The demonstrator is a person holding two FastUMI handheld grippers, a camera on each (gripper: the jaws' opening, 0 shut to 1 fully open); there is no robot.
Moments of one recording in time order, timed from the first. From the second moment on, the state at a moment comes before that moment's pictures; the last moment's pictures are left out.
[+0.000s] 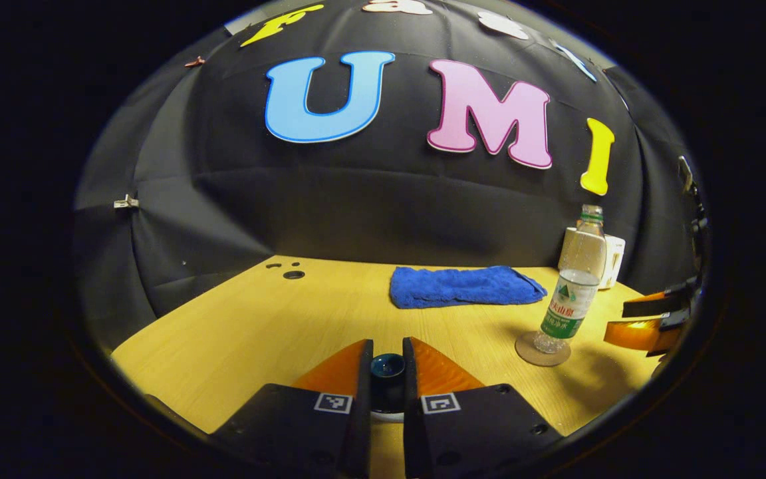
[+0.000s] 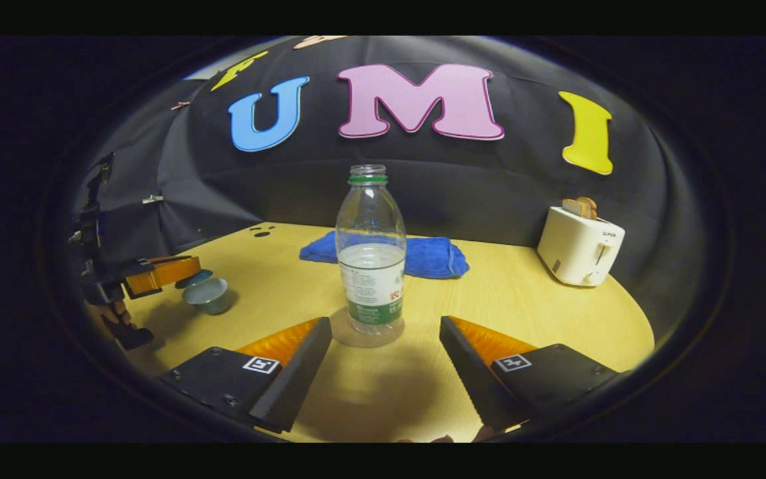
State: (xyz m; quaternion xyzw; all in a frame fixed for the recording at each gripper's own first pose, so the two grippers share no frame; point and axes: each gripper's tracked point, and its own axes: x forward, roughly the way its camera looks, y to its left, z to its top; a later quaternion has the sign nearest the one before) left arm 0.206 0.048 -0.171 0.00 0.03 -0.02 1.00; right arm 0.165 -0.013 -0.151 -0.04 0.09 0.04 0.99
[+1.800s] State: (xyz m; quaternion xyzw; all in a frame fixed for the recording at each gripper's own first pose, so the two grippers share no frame) left arm 0.009 -0.013 0.126 -0.01 -0.09 -0.02 1.00; right arm -0.031 -0.088 0.108 0.05 -0.07 -0.04 1.00
